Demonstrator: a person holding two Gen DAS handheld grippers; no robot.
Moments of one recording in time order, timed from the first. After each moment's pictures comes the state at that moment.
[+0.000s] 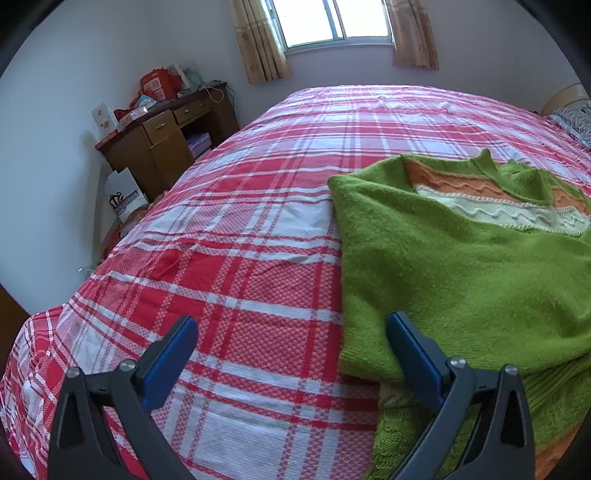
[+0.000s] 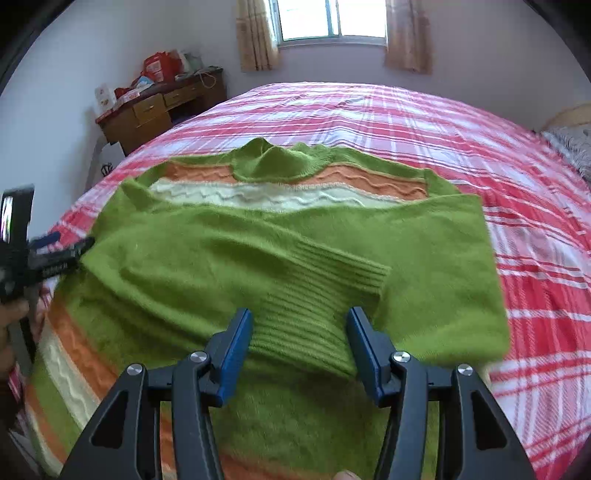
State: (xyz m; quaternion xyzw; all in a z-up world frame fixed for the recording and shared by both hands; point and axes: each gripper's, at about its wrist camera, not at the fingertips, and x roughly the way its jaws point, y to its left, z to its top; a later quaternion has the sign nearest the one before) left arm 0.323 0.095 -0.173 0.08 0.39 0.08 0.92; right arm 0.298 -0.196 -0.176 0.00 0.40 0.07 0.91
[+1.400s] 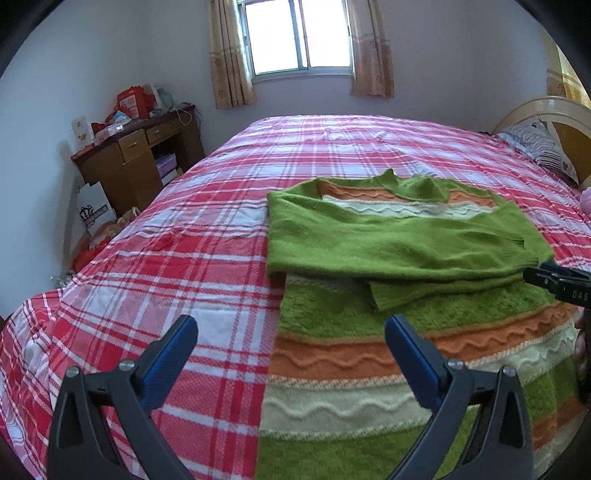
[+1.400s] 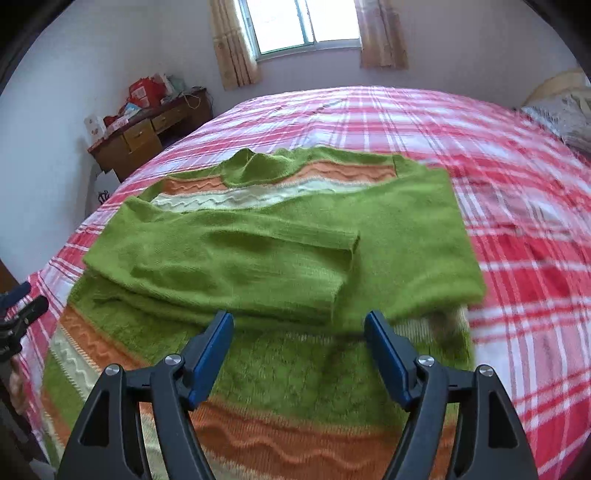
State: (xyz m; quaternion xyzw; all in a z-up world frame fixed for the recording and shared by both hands) left arm 0.213 0.074 -0.136 0.05 0.35 -0.01 0.94; right arm 0.264 -0.216 -0.176 0.07 0.39 0.05 0.92
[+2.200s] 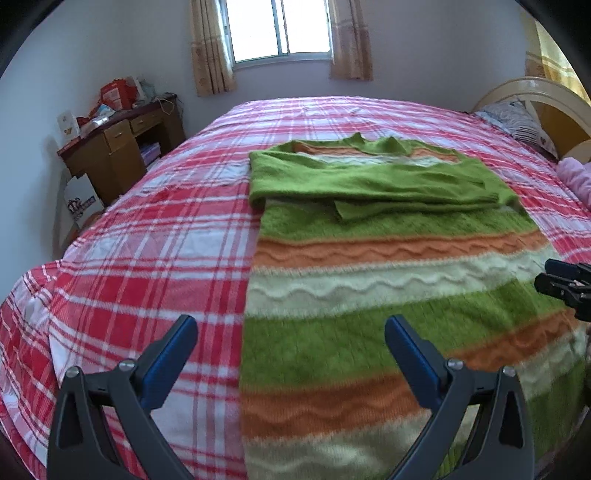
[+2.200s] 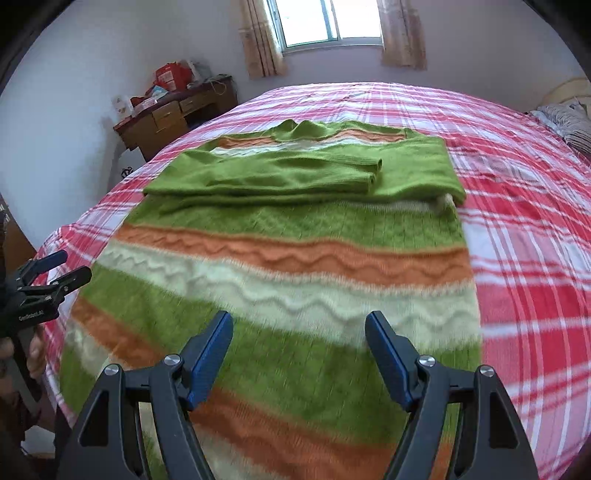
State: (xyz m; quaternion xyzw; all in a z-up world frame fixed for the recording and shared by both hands) left arm 0.138 0.080 -0.155 0.06 0.38 -0.05 0.92; right arm 0.146 -0.189 -0.176 0.04 0.40 0.09 0.91
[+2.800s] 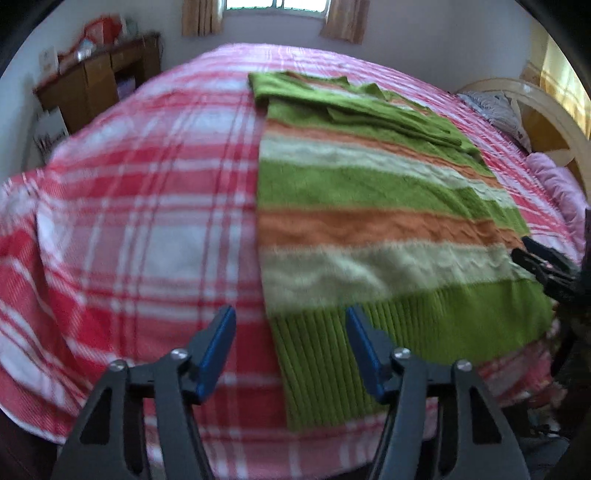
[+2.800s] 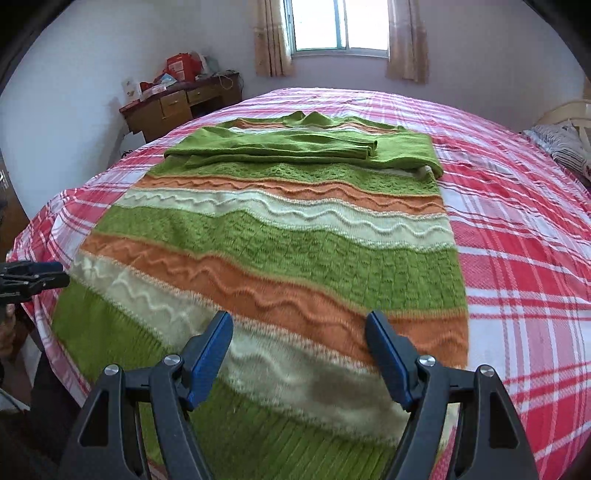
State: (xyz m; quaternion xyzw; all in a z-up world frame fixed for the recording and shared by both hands) left arm 0.068 0.135 -0.185 -0.02 0.48 -0.12 0.87; right arm 0.068 -0.177 -0.190 -0.01 0.38 0.08 0.92
